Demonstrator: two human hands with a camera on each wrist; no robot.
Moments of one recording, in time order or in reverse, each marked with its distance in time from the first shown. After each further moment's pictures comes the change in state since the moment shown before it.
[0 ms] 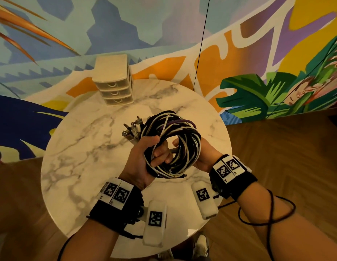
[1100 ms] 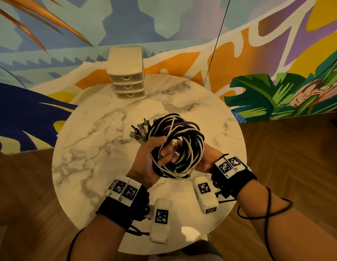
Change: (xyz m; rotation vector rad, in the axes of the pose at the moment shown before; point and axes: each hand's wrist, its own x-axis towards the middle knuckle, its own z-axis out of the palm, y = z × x) left_hand -0.023 0.027 -0.038 -0.058 0.125 -0.045; right_hand 0.043 0.042 0.022 -0.018 -0.017 0.283
